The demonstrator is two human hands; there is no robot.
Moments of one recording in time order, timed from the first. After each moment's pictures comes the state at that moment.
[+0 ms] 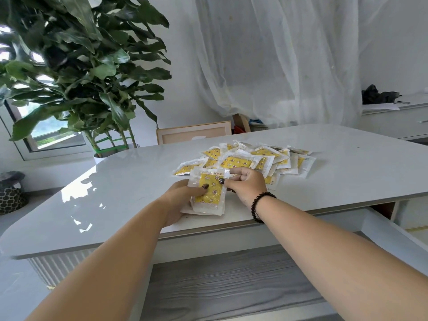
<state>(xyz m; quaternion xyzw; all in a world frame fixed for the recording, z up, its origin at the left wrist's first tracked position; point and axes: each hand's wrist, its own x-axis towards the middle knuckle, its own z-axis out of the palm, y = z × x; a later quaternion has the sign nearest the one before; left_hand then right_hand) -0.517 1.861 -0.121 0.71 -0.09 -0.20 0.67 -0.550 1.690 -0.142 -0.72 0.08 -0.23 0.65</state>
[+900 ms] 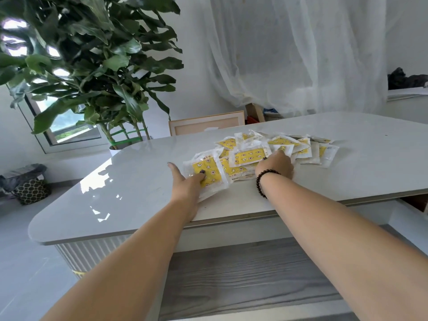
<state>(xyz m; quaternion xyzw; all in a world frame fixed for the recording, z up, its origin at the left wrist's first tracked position) -0.510 1.869 -0.137 0.65 0.02 -0.03 0.76 -0.504 1.679 -0.132 -0.77 0.40 -0.28 0.40</state>
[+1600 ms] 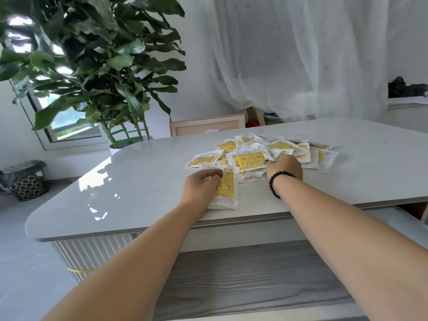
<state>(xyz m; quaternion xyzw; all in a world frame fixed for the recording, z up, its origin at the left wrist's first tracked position) -0.532 1.850 -0.135 0.76 -0.10 0.02 0.64 -0.515 1.648 -0.134 -0.81 0.36 -0.25 0.39</state>
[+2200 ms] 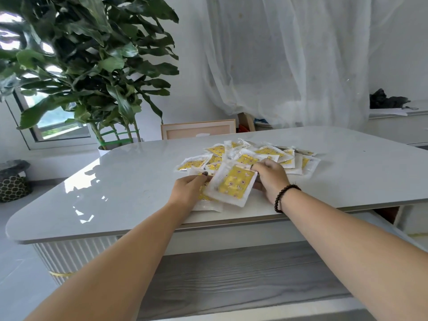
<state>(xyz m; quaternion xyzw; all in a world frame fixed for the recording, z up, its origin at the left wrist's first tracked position) -0.539 1.850 -0.125 0.76 -0.10 -0.01 0.65 -0.546 1.649 -0.134 -0.64 0.13 -0.21 0.73</state>
